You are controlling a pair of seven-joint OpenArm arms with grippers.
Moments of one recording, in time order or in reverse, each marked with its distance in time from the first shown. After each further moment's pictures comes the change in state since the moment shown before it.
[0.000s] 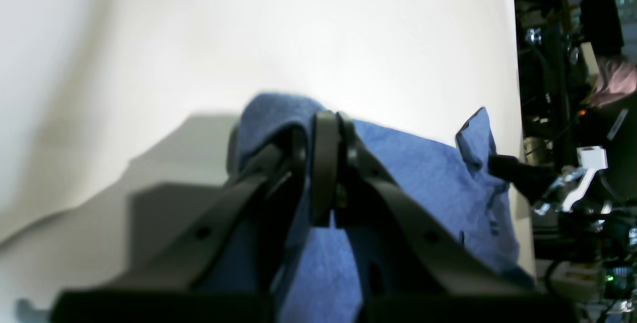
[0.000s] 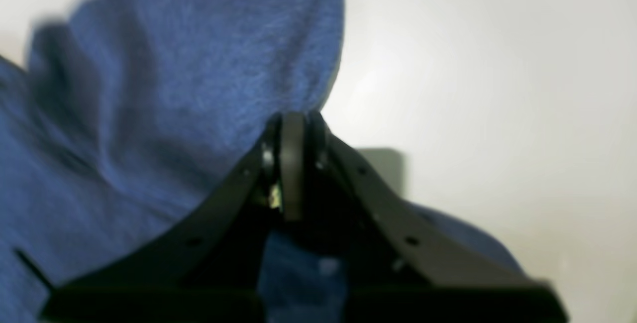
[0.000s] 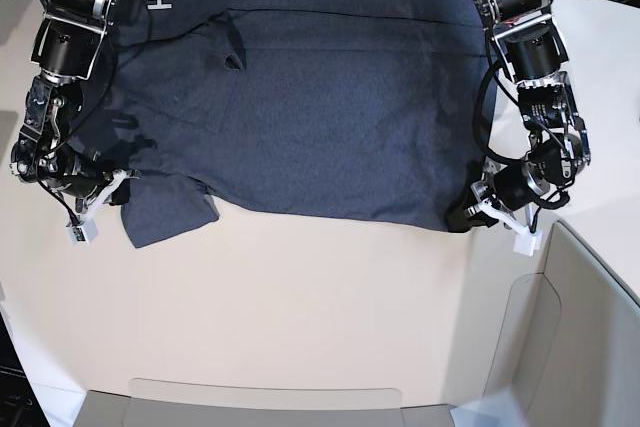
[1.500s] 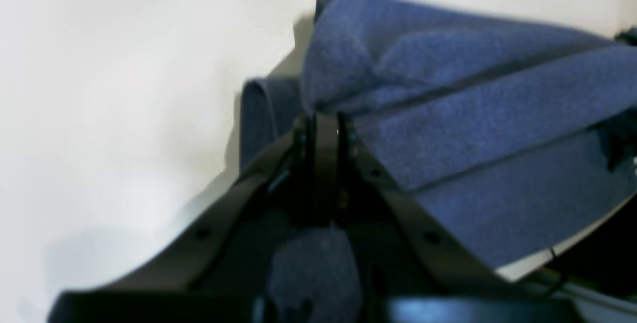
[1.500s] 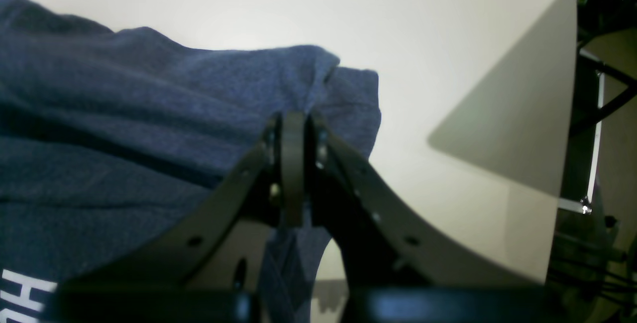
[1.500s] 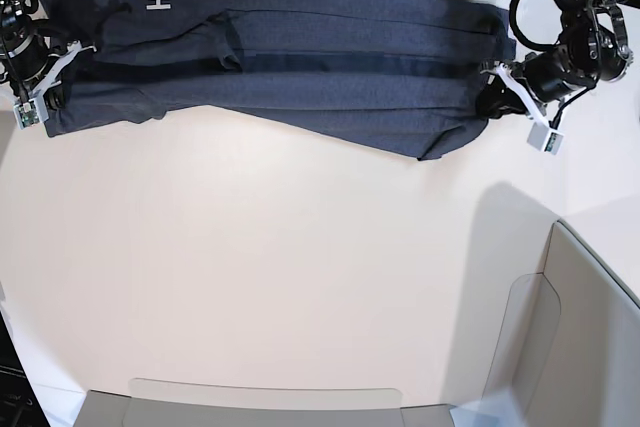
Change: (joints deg) left arm 35.4 -9.4 0.0 39.9 -0.7 -0.2 6.4; right arm -42.2 0.2 19.7 48.1 1.1 0.2 0.4
